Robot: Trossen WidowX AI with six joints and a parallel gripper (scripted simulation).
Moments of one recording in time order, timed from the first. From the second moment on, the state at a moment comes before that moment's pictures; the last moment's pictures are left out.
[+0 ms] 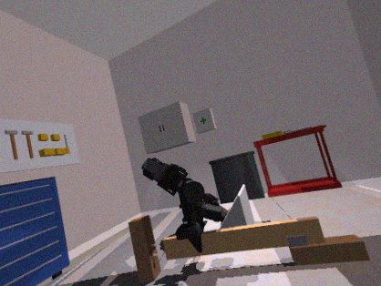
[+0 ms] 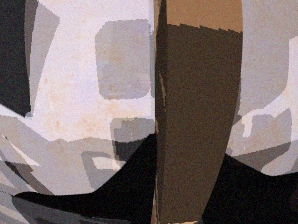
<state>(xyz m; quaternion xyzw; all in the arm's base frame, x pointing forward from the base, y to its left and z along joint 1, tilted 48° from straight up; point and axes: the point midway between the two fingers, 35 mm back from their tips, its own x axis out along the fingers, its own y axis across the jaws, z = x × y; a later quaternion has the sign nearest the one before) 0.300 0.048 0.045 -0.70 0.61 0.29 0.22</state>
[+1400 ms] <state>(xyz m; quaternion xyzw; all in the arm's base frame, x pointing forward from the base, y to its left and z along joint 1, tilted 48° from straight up) 0.303 0.039 0.054 -0.70 0.61 0.29 0.22</state>
